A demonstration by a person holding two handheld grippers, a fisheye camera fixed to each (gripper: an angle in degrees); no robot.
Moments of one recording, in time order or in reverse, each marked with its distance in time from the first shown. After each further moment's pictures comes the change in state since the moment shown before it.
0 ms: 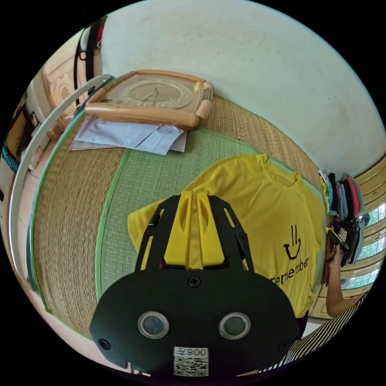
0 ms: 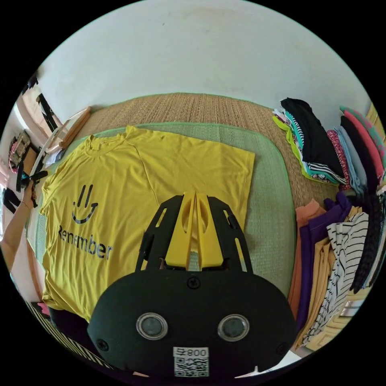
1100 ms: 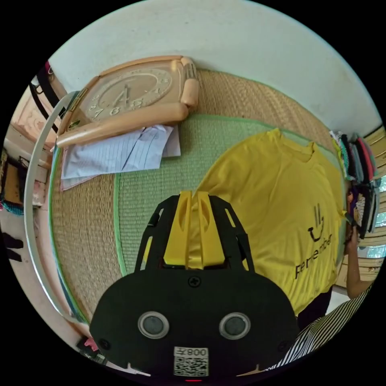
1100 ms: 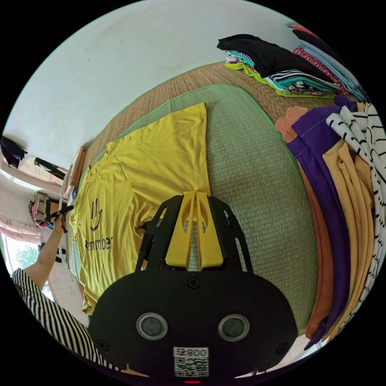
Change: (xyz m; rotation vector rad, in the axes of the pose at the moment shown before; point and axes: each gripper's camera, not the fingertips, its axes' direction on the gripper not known) left arm -0.006 -0.116 -0.027 -0.180 -0.135 0.222; right arm 0.147 0.117 0.043 -0.067 -0.259 0.349
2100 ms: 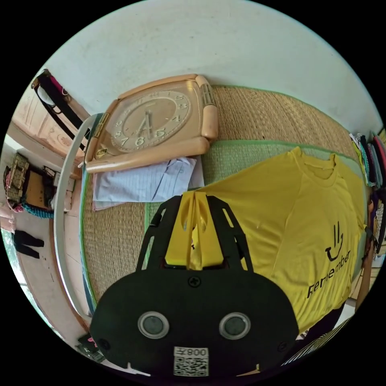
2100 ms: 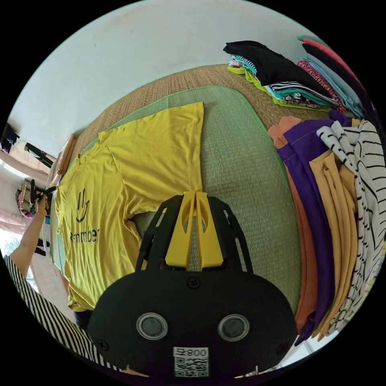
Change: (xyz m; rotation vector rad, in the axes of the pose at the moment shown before) left arm 0.001 -0.022 -0.036 0.076 -0.196 -0.004; right arm -0.020 0.004 -0.001 -0.010 0.117 -0.062
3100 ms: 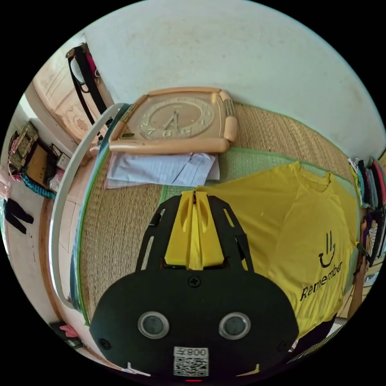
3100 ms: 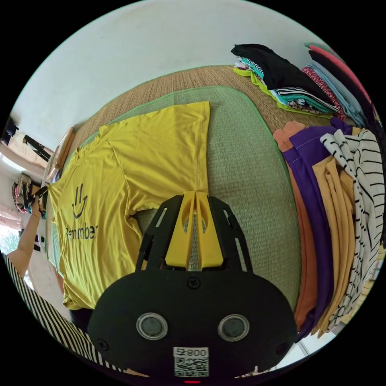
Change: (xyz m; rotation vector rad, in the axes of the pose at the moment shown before) left arm 0.007 0.086 0.000 0.110 0.034 -0.152; right arm -0.054 -0.023 -0.007 -0.003 0.036 -0.034
